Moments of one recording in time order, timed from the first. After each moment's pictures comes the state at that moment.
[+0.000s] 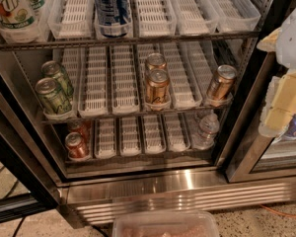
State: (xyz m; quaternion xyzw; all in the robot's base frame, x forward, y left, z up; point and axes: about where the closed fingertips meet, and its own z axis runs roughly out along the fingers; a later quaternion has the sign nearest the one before) arm 0.438 -0.217 0.976 -0.60 0.78 -0.03 0.16
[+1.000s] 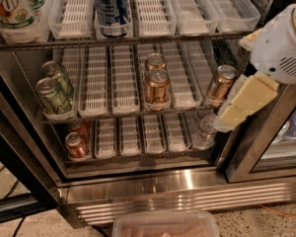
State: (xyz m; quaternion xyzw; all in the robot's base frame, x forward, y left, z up) arm 0.447 -0.160 0.980 -0.54 0.79 0.01 0.28
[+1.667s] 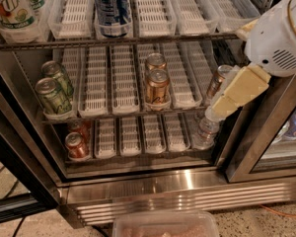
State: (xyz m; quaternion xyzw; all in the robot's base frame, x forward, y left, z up) arm 0.462 -0.150 0.993 -0.53 0.78 0.01 0.32
